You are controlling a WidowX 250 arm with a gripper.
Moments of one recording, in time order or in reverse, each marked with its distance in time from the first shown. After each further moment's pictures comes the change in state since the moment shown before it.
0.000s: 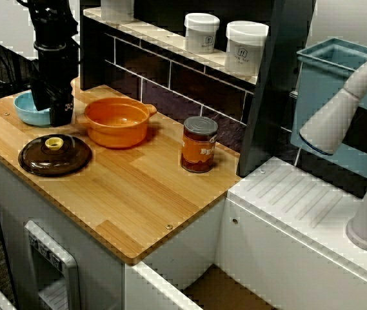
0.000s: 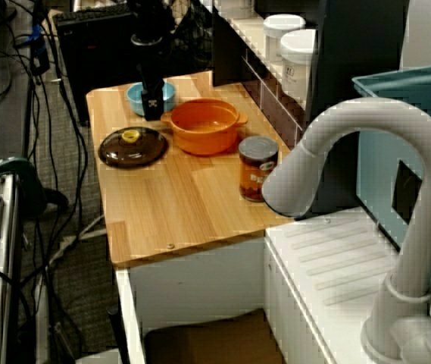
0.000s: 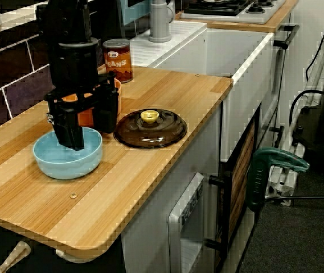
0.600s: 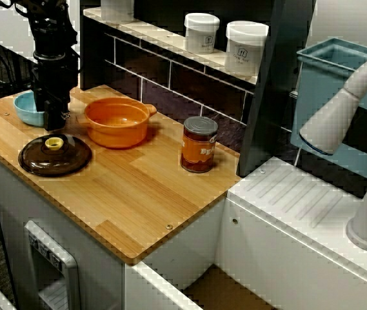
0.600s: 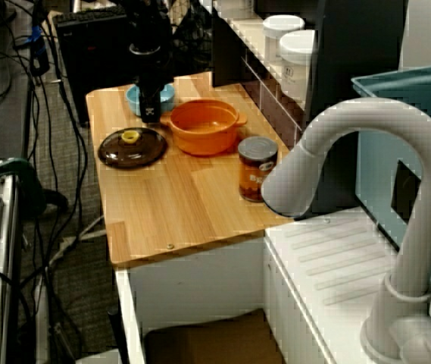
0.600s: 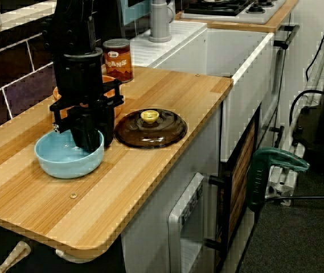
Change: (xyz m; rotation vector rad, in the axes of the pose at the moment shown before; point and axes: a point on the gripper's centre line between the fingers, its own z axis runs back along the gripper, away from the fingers) arm -0.004 -0.003 -0.009 -0.020 0.003 -0.008
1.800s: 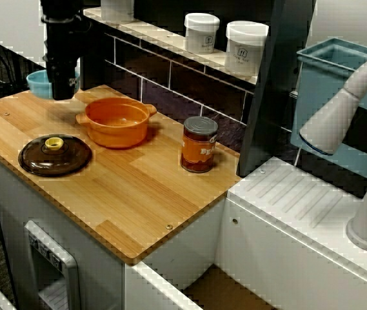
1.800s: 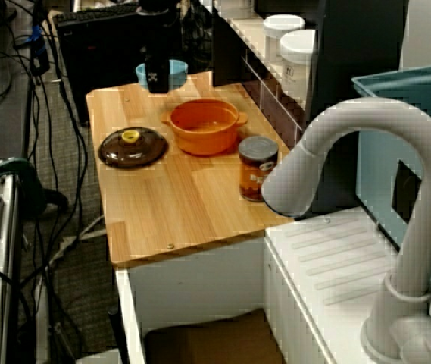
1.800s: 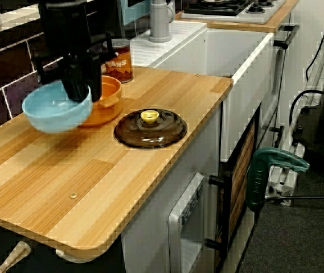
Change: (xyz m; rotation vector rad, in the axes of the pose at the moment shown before) arm 0.018 -0.008 0.052 -0.082 -0.016 -0.144
